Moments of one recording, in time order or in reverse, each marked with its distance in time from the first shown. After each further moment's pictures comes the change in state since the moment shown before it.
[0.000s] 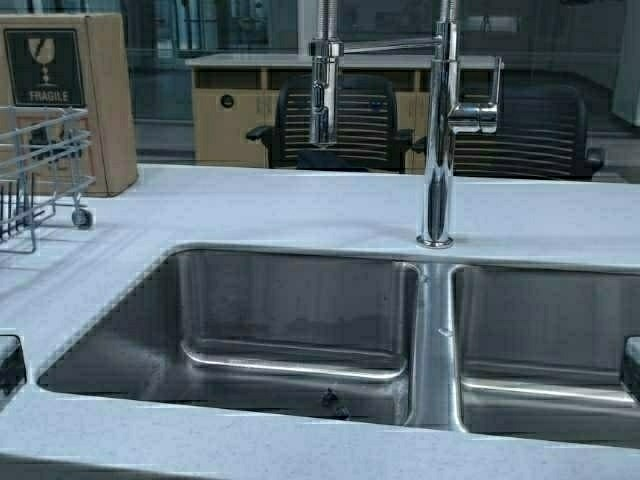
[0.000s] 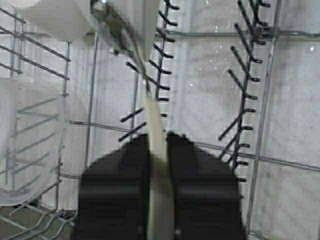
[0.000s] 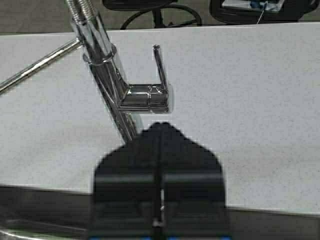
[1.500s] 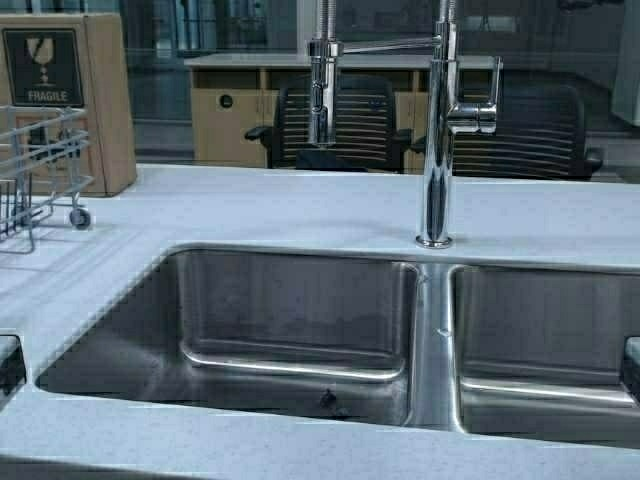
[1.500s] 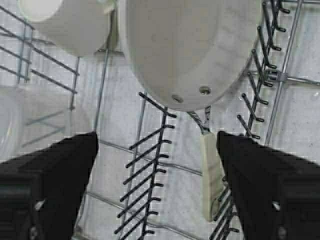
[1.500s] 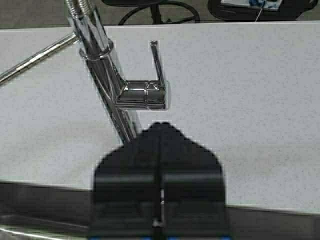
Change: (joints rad) left arm -0.052 0.037 -0.132 0.000 0.095 -0.117; right arm 0.000 0.009 0.000 -0.011 0.000 -0.005
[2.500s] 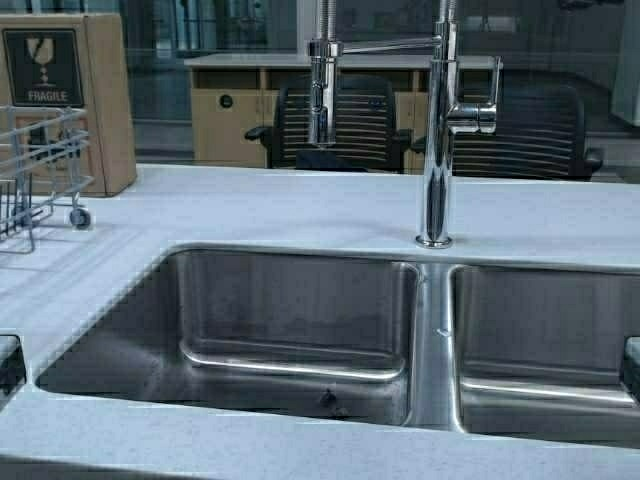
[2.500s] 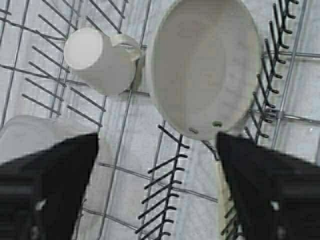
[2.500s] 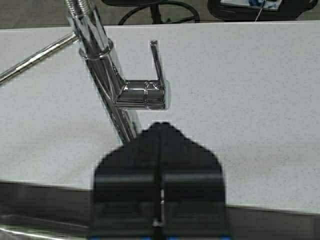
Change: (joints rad) left arm -0.043 -0.103 -0.011 -0.002 0.012 0.003; right arm 0.000 0.000 0.000 -0.002 0.000 0.002
